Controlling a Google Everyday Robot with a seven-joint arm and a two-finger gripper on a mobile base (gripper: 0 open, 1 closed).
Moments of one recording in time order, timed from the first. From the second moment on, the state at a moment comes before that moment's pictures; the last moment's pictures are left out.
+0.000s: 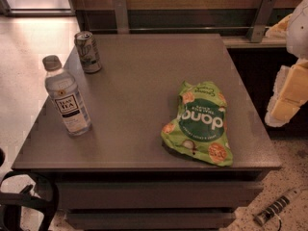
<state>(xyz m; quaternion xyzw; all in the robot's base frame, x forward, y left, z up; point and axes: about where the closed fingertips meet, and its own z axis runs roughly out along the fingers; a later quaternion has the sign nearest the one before) 0.438 -0.214 0.987 -0.60 0.78 -0.05 0.18</state>
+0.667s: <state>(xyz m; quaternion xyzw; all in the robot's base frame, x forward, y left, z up) 0.448 -0.211 0.988 -0.60 0.78 -0.05 0.20</state>
